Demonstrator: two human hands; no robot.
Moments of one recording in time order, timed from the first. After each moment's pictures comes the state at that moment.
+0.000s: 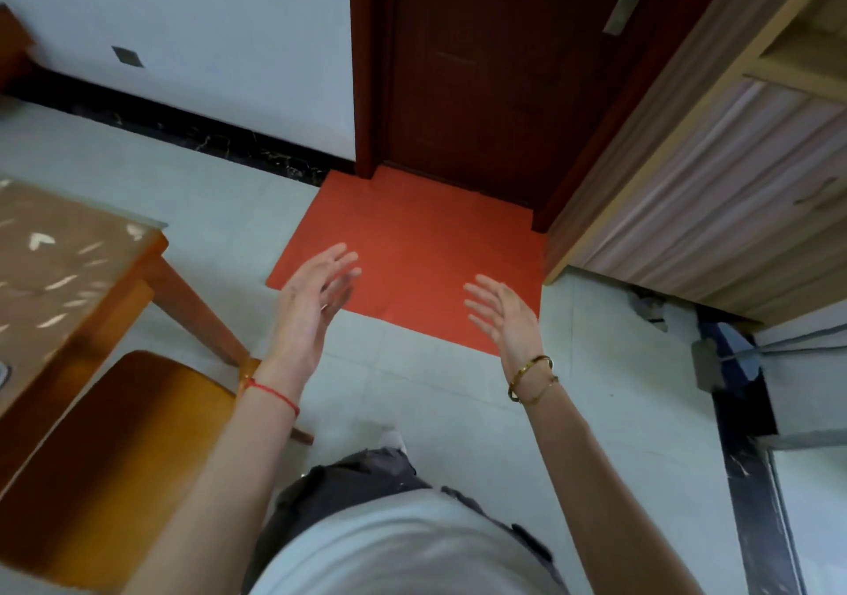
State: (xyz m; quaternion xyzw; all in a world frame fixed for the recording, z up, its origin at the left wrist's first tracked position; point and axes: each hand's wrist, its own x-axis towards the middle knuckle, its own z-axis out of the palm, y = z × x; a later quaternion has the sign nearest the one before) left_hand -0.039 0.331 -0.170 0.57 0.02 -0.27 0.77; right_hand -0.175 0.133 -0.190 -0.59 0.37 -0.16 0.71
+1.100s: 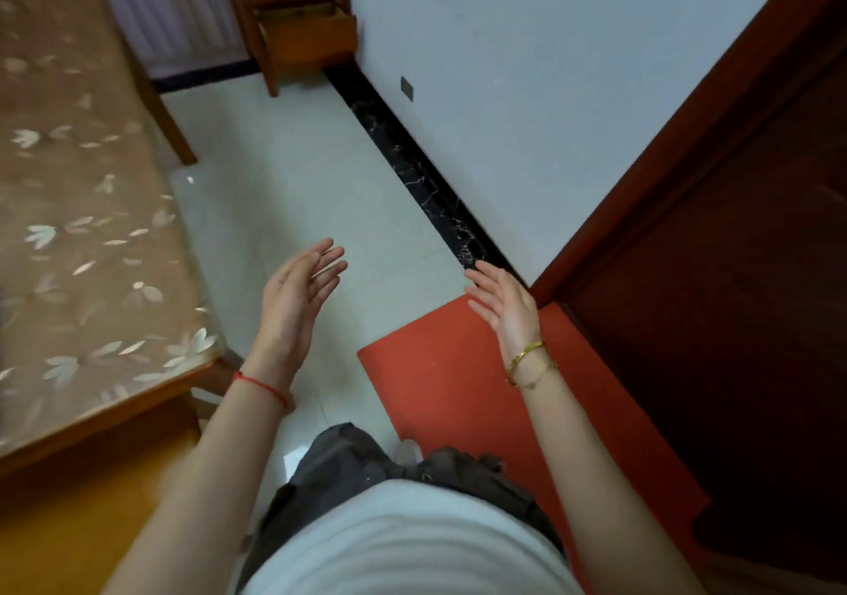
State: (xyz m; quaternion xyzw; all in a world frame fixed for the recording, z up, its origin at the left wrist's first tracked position) left_hand 0.418 0.257 -0.171 0.53 0.25 0.06 0.81; right_hand 0.460 0.013 -0.180 -0.65 0.13 0.12 0.74
